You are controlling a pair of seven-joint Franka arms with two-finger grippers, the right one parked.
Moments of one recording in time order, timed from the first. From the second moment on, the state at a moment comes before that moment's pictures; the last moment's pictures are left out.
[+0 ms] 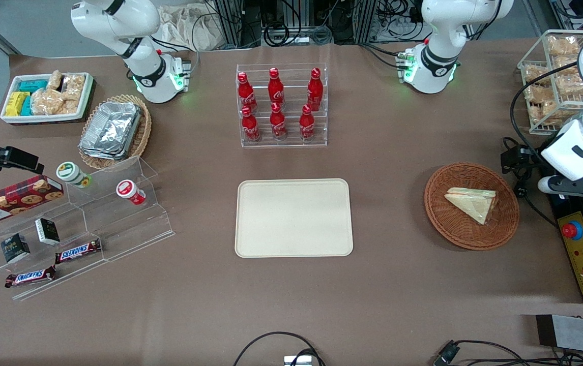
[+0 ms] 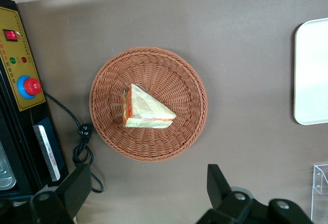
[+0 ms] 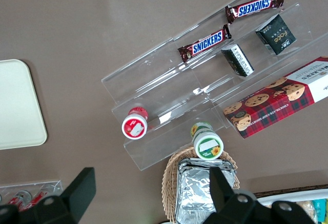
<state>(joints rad) 0.04 0.09 -0.10 -1.60 0.06 1.61 0.08</state>
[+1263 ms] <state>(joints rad) 0.13 0.13 -0.05 -2.11 0.05 2.15 -0.41</state>
